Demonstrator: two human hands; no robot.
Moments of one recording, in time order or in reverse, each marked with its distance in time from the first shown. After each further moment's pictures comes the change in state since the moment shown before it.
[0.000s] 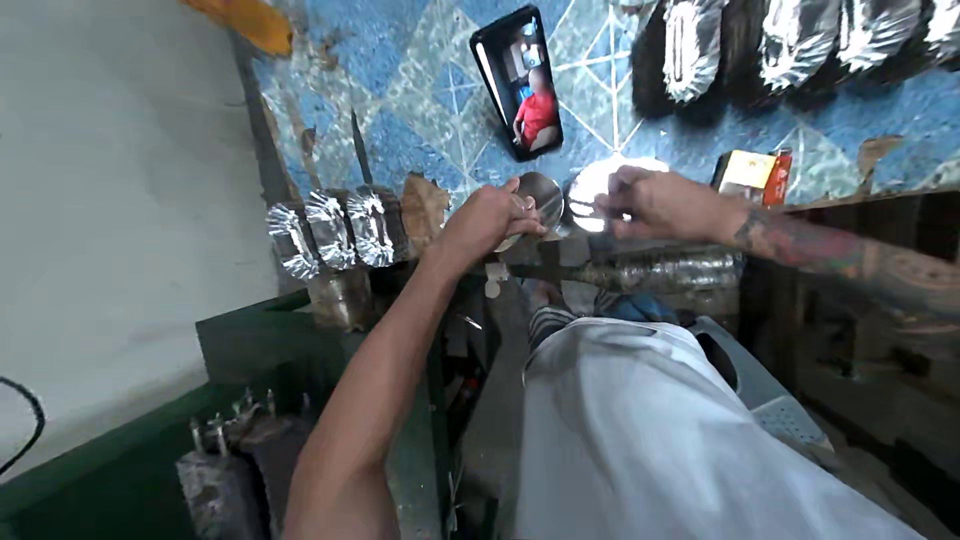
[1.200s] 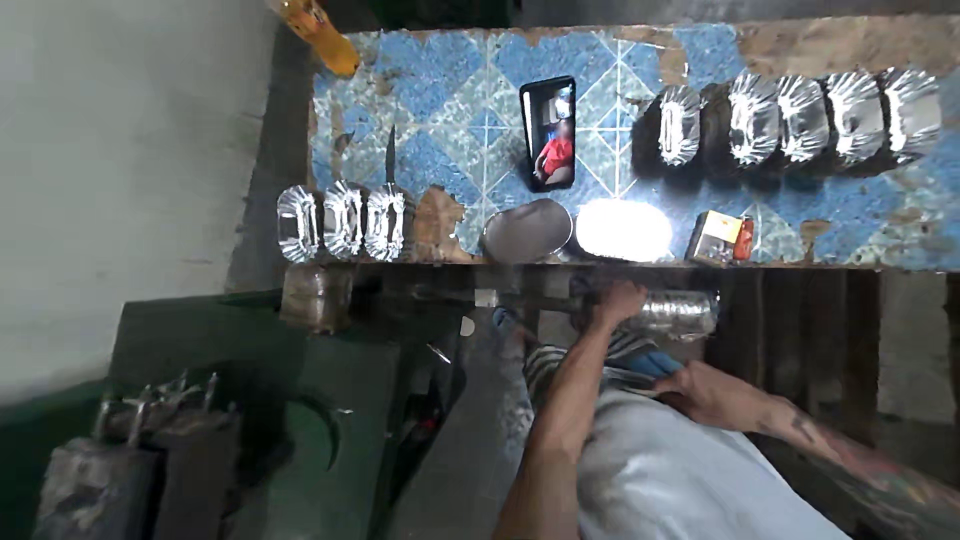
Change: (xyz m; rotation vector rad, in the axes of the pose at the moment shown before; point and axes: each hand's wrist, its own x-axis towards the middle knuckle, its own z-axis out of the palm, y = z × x) left_hand 0.123 0.107 0.205 -0.469 -0.161 -0.452; right_hand -0.156 -0.065 0.093 0.231 -0.525 0.330
